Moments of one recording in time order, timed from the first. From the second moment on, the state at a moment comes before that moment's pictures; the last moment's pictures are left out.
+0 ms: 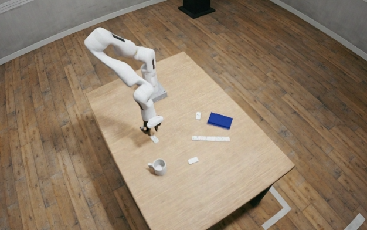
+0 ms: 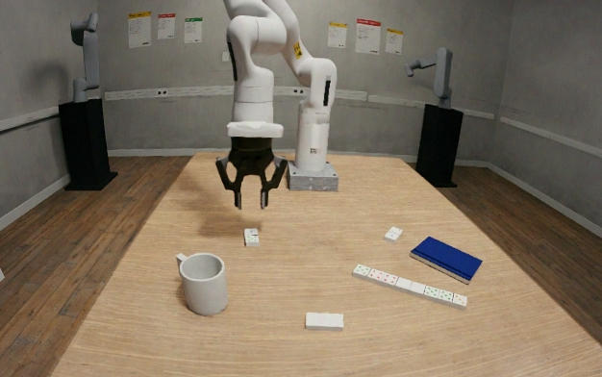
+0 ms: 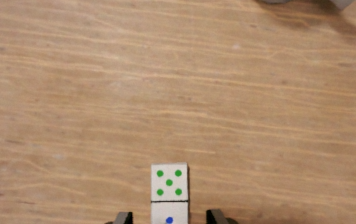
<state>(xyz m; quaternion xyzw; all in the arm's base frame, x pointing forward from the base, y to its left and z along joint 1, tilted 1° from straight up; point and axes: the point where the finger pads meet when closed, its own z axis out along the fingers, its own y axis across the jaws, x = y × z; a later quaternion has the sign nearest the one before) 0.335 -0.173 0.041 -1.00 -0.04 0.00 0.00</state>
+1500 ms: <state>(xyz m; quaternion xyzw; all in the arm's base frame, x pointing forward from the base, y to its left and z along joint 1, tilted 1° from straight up) 0.334 -0.174 -0.004 -1.00 -0.04 0.00 0.00</state>
